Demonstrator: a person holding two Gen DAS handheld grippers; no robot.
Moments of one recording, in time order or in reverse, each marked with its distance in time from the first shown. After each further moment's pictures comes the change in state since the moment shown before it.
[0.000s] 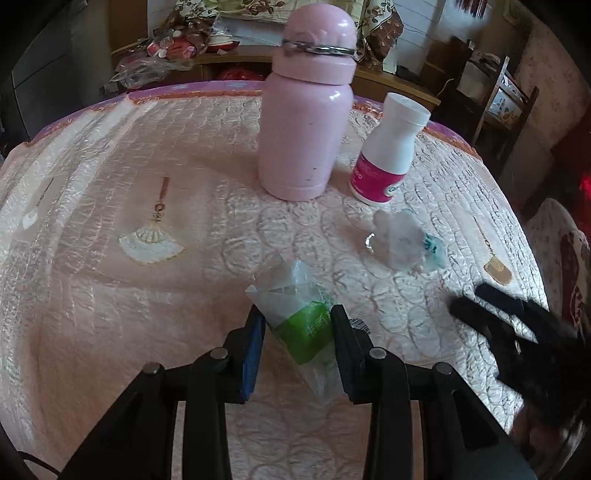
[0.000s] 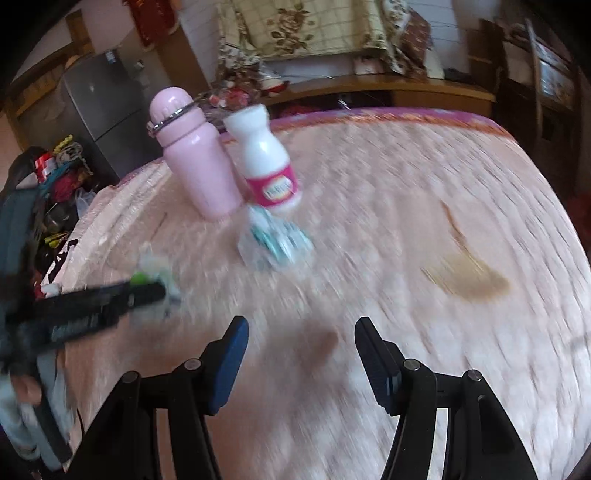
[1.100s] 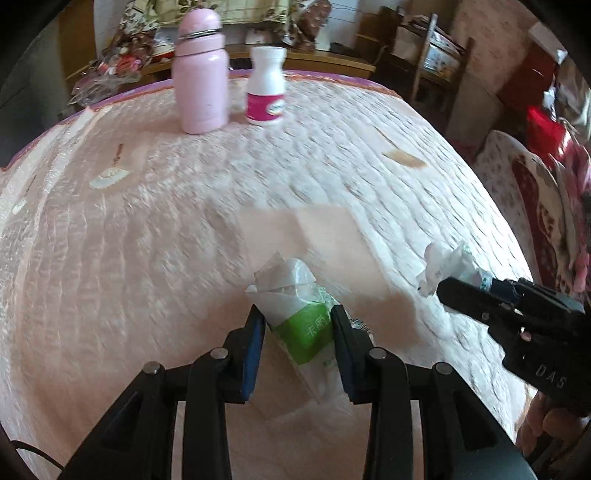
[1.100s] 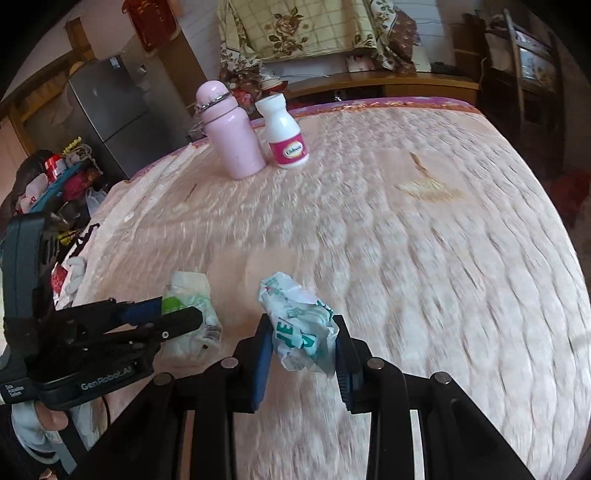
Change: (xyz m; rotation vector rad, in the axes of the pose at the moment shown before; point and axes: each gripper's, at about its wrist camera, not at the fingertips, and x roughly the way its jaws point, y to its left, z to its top) left arm -0.056 -0.073 -0.120 0.184 0.031 -0.097; right arm -0.092 0.007 -0.101 0.054 0.004 0.009
